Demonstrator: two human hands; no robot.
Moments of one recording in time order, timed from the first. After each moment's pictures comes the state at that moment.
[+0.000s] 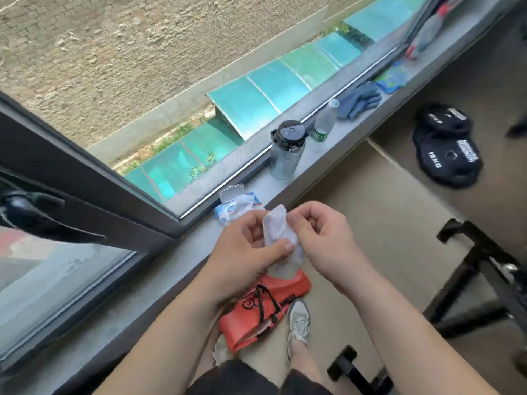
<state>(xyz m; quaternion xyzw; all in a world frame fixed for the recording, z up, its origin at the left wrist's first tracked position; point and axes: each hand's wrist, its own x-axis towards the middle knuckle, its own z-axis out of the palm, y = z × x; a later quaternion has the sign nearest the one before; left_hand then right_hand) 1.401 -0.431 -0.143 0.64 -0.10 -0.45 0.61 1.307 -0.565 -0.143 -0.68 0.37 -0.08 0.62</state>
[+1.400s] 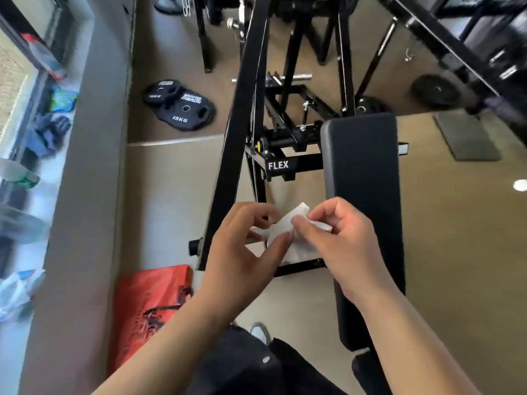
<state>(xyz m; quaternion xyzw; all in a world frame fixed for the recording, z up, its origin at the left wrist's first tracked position) 0.892 -0.404 -0.036 0.47 -0.67 -0.38 0.43 0.726 -0.383 -0.005 -0.42 0.68 -0.43 0.42</state>
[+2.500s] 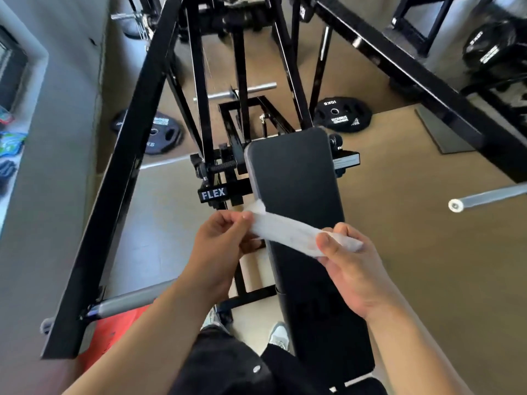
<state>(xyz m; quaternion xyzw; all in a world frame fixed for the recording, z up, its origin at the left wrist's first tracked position) 0.646 -0.490 -0.067 0.54 -0.30 -0.68 0.40 0.443 -0.409 -0.076 -0.26 0.48 -0.56 0.62</state>
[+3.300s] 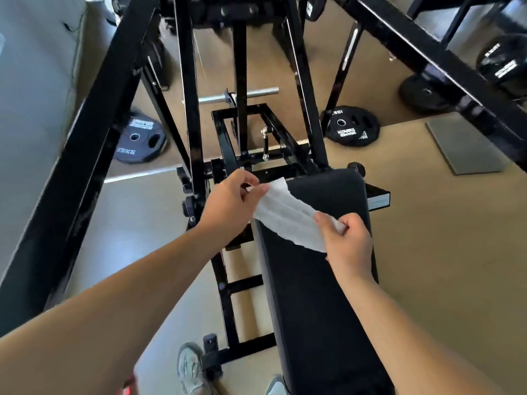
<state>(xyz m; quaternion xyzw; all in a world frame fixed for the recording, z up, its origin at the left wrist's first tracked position) 0.606 -0.771 -0.171 0.59 -0.68 -0.38 0.21 0.412 -0.657 -0.218 -0.32 0.81 -0.41 0.26</state>
